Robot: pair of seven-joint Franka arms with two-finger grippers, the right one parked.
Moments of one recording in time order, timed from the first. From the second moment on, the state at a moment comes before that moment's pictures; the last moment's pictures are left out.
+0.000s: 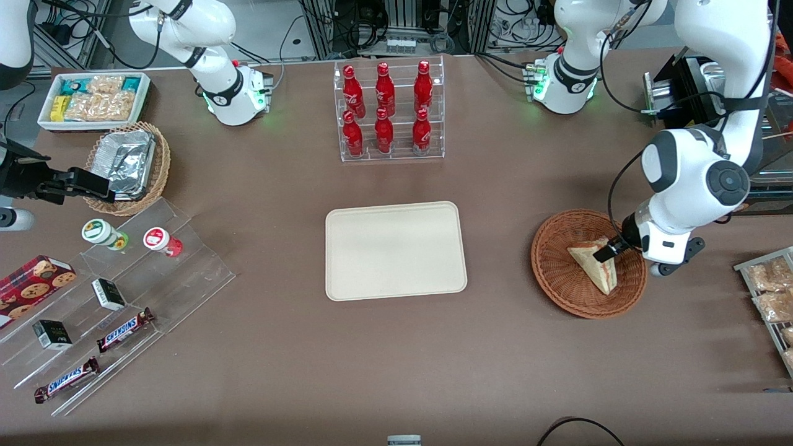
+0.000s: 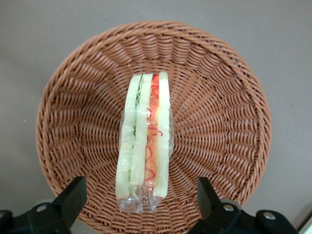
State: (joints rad) arm 0.00 0.20 -0.03 -2.16 -0.08 2.34 -0.57
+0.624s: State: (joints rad) arm -0.02 0.23 -0.03 -2.20 -0.08 2.41 -0.58
